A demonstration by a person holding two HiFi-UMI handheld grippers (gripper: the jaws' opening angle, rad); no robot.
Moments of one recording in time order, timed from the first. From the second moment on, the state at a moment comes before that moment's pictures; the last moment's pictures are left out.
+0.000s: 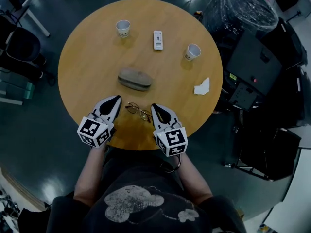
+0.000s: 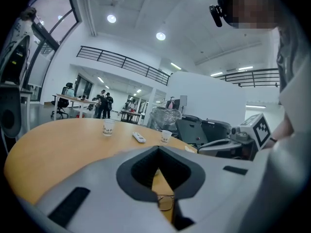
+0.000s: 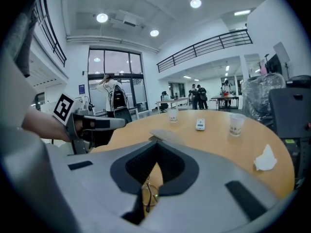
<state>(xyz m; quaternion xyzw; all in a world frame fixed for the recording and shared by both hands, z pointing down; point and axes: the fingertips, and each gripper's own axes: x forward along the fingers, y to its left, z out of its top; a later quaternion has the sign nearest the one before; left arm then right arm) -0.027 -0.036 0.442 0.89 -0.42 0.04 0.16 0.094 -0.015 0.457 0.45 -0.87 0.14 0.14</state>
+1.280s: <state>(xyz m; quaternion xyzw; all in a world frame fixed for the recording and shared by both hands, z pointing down) -0.043 -0.038 0.527 0.89 -0.37 0.12 0.26 0.049 0.004 0.562 0.29 -0.85 0.15 0.42</state>
